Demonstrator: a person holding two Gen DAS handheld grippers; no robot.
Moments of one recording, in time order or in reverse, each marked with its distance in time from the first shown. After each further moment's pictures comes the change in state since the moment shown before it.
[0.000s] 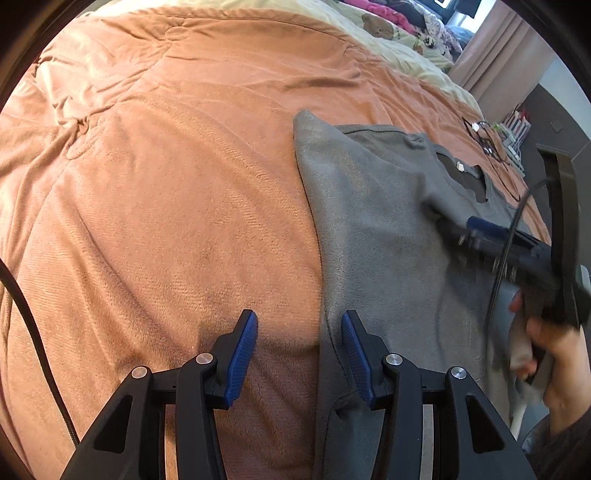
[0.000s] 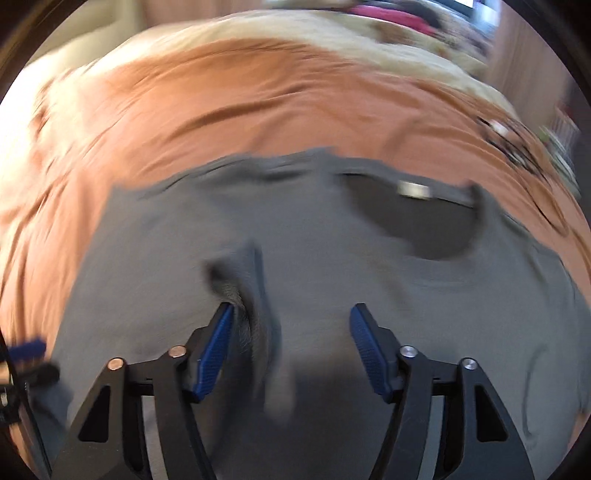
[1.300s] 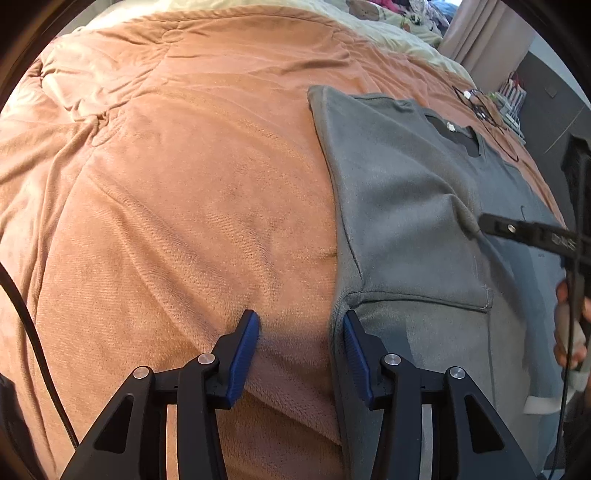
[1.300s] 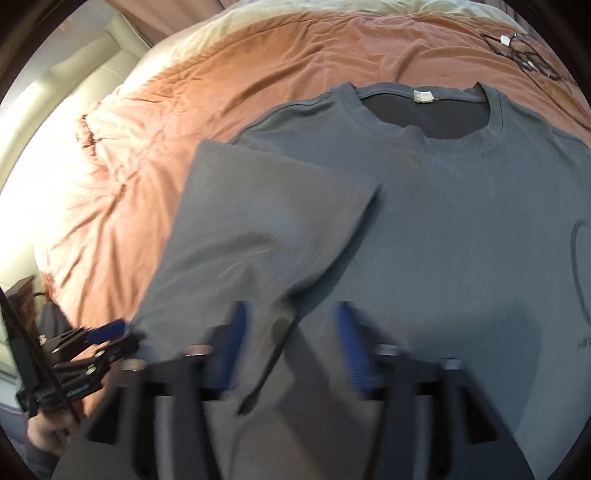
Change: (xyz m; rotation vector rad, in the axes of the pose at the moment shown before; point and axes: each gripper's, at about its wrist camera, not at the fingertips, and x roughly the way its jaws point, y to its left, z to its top) left arm -0.030 -0.001 -0.044 0.090 0.044 0.069; right arm -0.028 -0.003 -0.052 0.089 0.184 0.368
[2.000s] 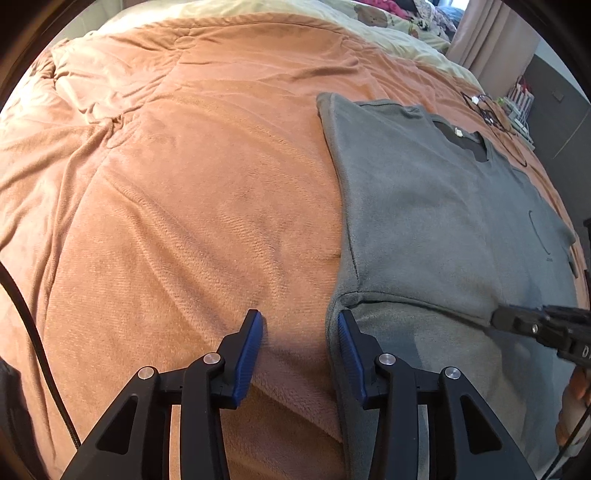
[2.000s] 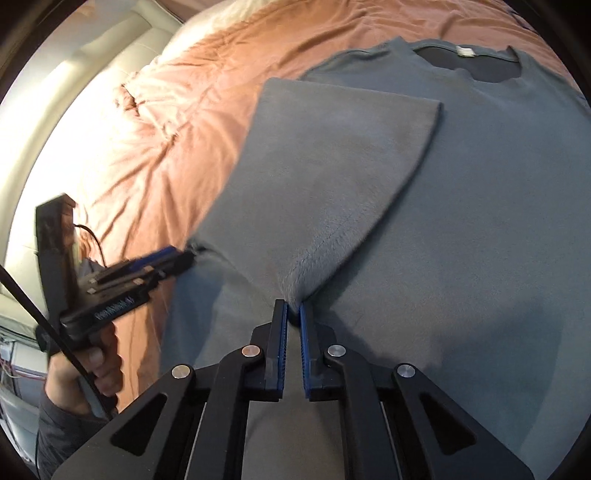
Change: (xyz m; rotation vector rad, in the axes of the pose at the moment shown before) left arm -0.006 -0.001 -0.004 -0.020 -0.029 0.037; right arm -0.010 -0.005 -0.030 -0.029 0.115 0.092
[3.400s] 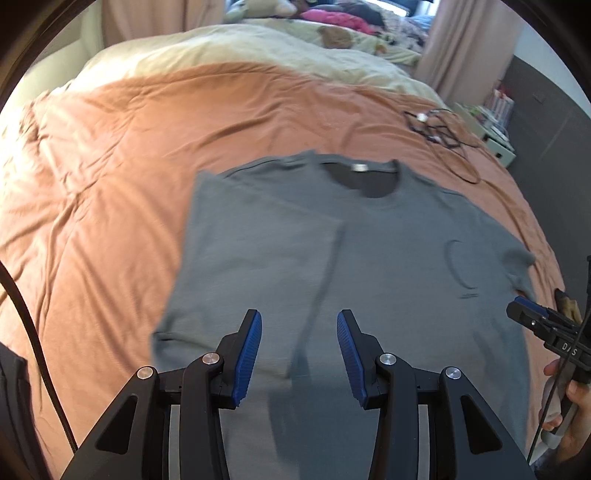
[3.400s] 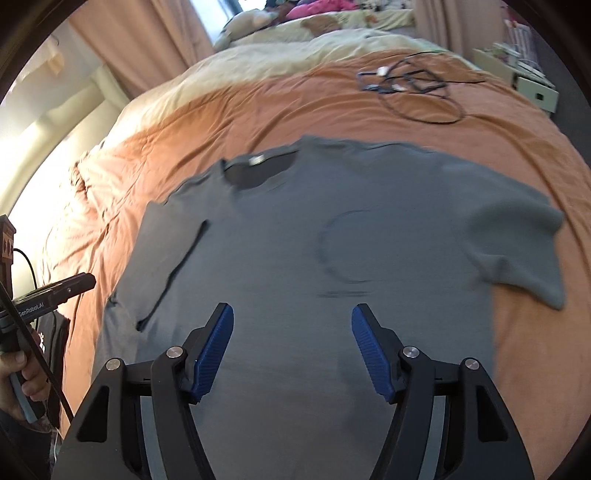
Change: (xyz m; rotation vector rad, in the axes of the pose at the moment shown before) left arm -0.060 -0.185 0.049 0.036 -0.068 0.000; right arm -0.232 -0.143 -0.074 0.089 -0.298 -0.224
